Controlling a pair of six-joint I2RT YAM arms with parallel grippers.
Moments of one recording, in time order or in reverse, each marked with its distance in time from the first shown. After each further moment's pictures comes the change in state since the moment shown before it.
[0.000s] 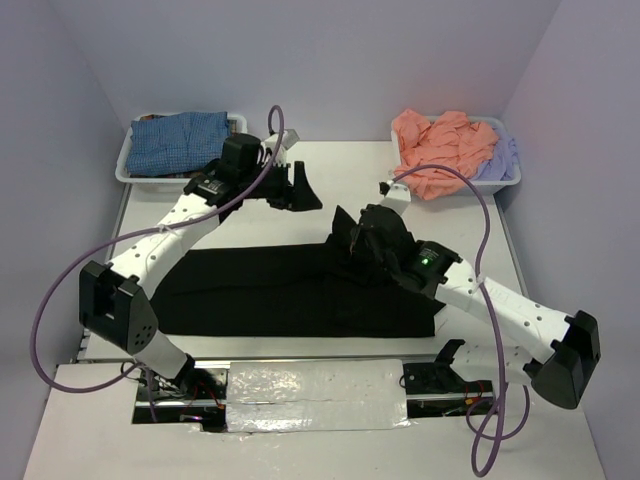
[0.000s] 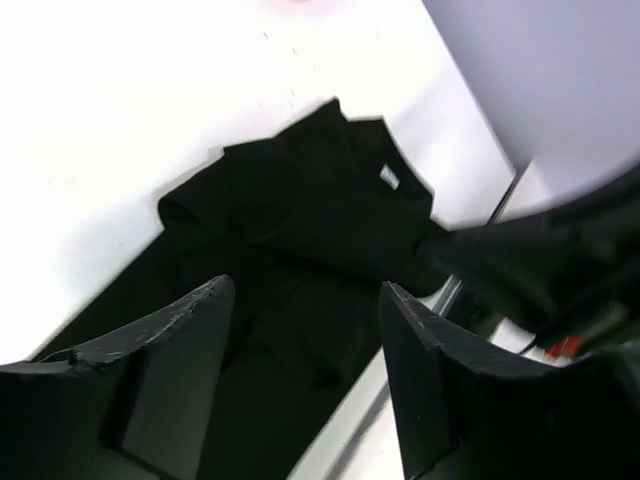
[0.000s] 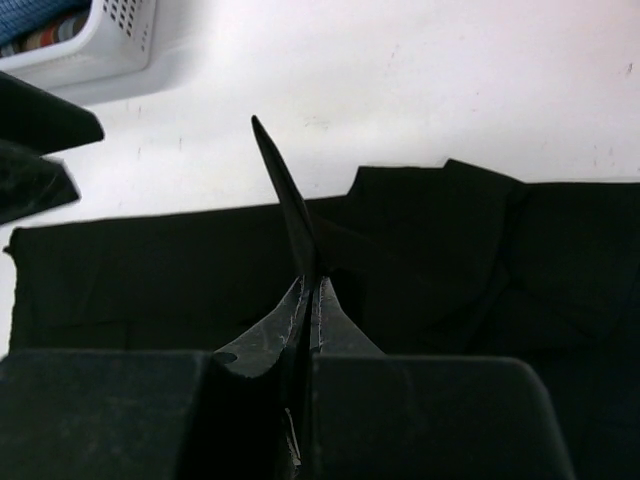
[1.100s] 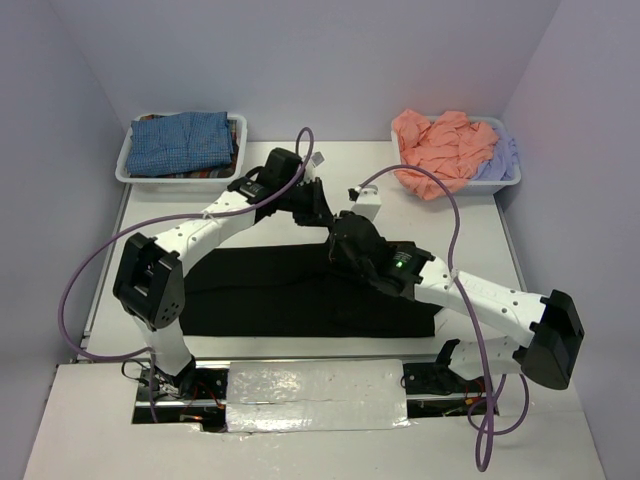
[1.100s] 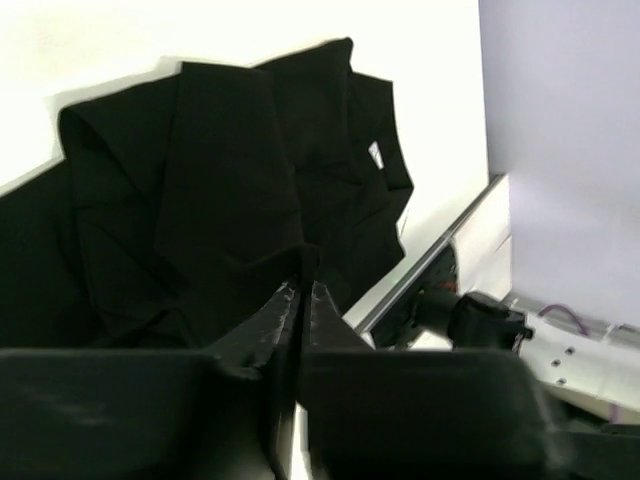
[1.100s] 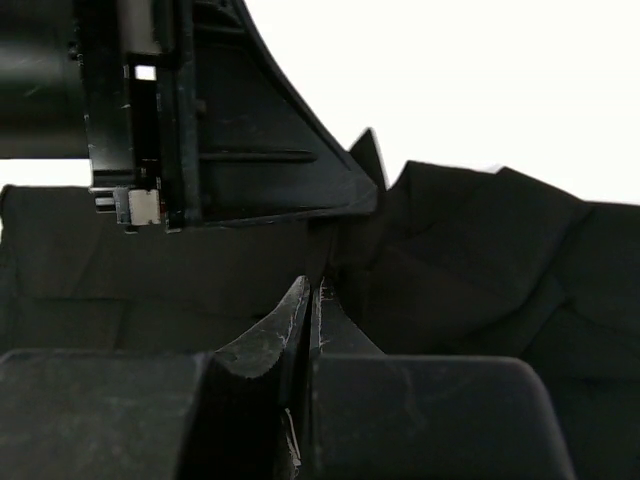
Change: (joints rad) left arm -0.112 0.212 0.057 -0.019 -0.112 -0.367; right arm 0.126 0.119 0.017 0.103 0.074 -0.053
